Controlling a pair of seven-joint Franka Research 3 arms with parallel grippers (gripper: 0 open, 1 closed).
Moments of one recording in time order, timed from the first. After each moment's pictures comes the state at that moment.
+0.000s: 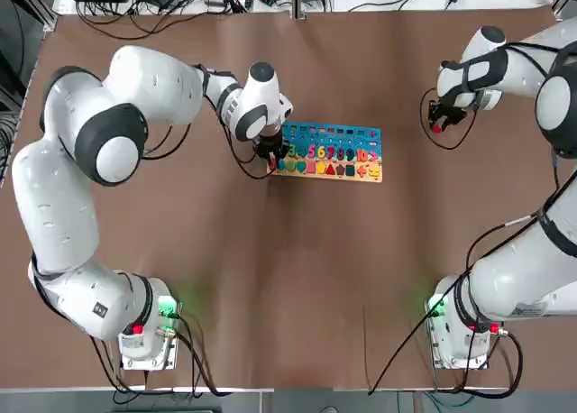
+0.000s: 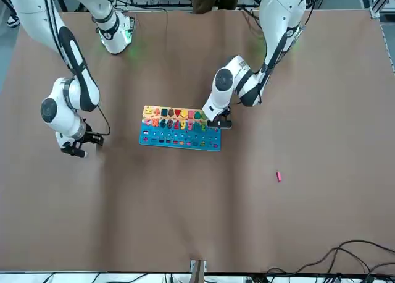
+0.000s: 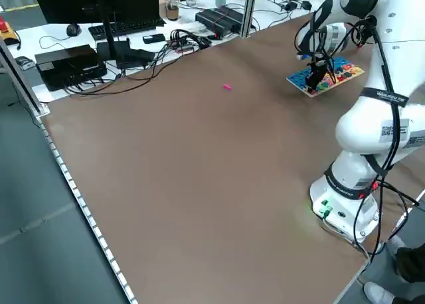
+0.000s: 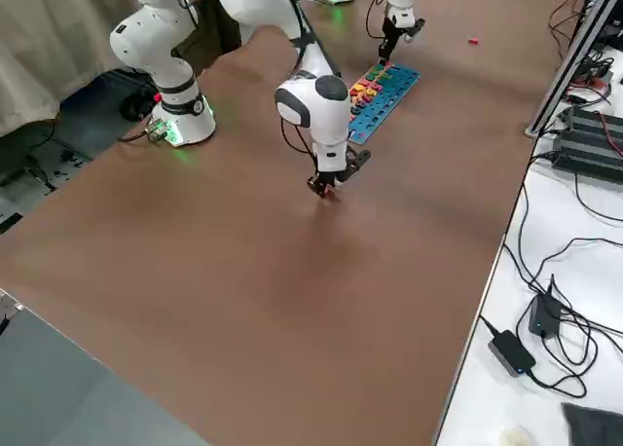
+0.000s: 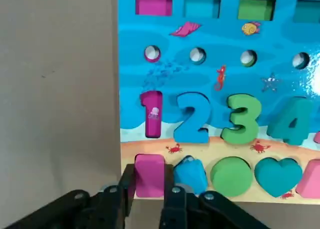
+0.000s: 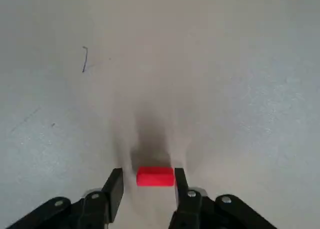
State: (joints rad) left arm -0.49 0.55 -0.32 -2.00 0.11 2.47 -0.82; right arm 0.01 0.37 -0.07 -2.28 0.07 2.60 0.07
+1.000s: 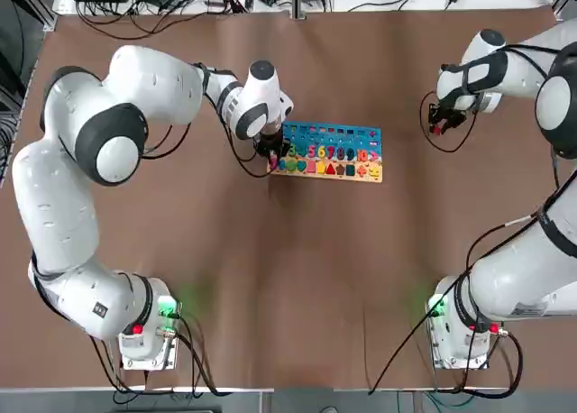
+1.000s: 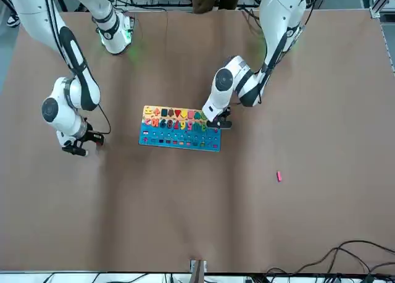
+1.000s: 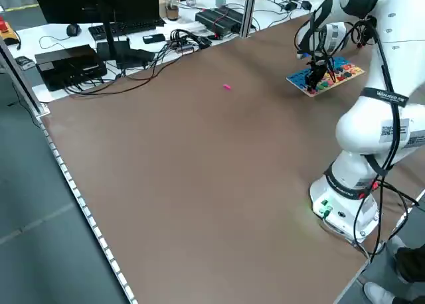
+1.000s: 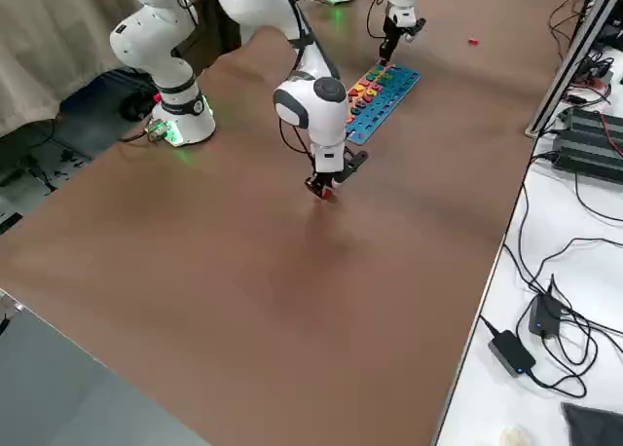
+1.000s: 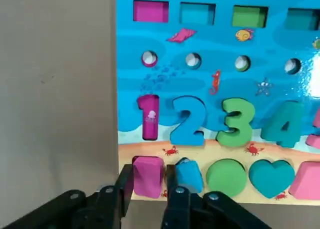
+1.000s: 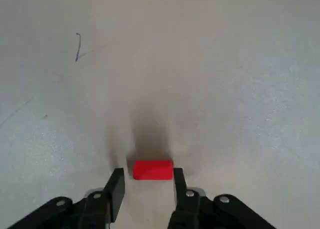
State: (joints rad) left arm -0.49 0.55 -0.32 -1.99 0.11 2.47 -0.82; right arm 0.01 0.37 -0.07 -2.29 0.07 2.60 0.08
